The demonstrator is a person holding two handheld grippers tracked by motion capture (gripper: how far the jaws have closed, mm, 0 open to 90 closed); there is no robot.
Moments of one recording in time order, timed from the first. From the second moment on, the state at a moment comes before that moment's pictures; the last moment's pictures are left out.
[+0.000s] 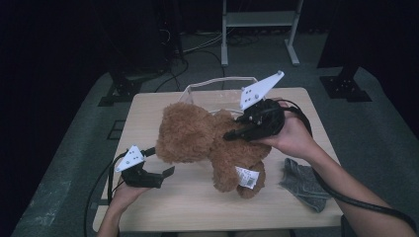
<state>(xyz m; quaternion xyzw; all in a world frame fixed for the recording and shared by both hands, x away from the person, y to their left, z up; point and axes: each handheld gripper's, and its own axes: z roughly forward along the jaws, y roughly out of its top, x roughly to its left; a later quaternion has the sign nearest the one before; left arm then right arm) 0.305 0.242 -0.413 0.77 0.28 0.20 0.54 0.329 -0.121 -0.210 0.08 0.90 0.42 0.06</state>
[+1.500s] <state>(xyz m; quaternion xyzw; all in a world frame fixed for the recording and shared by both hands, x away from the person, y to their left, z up) 0.305 0.232 -0.419 0.78 0.26 0.18 0.53 0.510 -0.098 -0.110 0.18 0.90 0.38 0.14</state>
